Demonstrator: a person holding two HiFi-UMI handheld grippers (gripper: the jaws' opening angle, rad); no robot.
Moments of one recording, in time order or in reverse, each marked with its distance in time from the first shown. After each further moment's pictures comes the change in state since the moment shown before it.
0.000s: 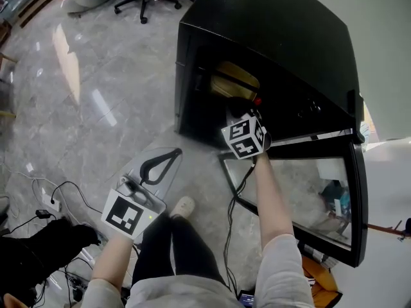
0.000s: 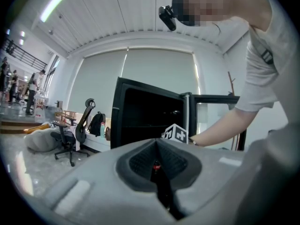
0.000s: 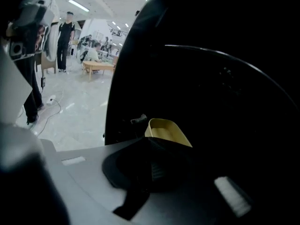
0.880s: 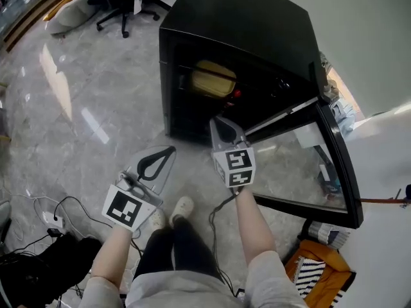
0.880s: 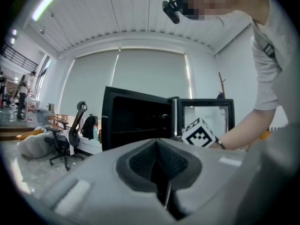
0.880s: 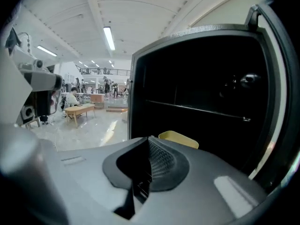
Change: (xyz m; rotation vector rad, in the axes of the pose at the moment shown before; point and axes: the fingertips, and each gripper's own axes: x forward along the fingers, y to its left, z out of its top) left arm -0.028 -0.040 0.026 0.046 -0.003 -0.081; right arm -0.137 0.050 0.033 0.459 -0.289 -0.085
